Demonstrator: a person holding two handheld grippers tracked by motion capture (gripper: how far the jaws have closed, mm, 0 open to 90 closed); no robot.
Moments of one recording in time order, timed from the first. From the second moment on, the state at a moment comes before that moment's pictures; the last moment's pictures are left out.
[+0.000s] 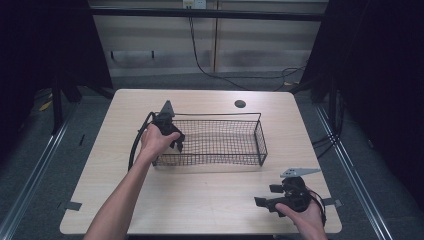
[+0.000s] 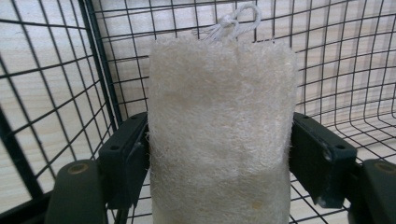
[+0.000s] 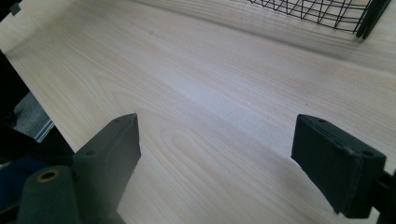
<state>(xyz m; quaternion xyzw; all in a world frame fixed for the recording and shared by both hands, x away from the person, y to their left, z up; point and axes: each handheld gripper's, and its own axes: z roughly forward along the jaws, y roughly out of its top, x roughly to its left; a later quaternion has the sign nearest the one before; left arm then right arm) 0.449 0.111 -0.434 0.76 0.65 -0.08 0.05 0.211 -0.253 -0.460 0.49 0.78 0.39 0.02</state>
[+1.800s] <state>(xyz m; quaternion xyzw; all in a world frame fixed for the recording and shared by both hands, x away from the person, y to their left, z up) 0.444 0.131 -0.407 0.77 0.62 -0.10 0.13 0.211 -0.252 -0.460 0.49 0.78 0.39 0.02</state>
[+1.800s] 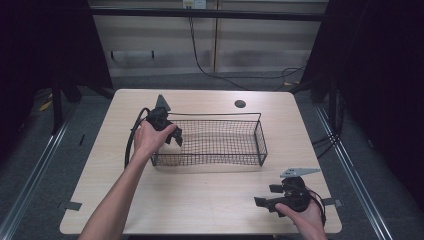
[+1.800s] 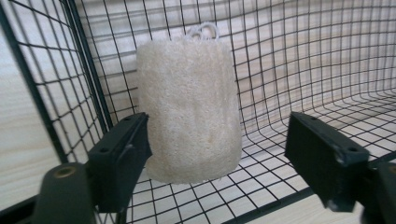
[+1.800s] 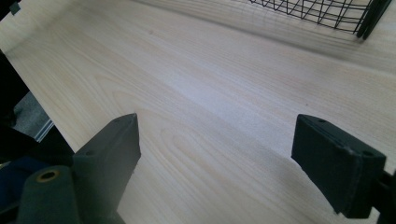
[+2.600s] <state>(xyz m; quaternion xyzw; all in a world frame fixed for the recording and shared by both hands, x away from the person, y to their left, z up) 0.420 0.150 -0.377 0.83 0.49 -0.13 0.24 0.211 -0.252 -0.460 0.49 0.78 0.38 0.02</state>
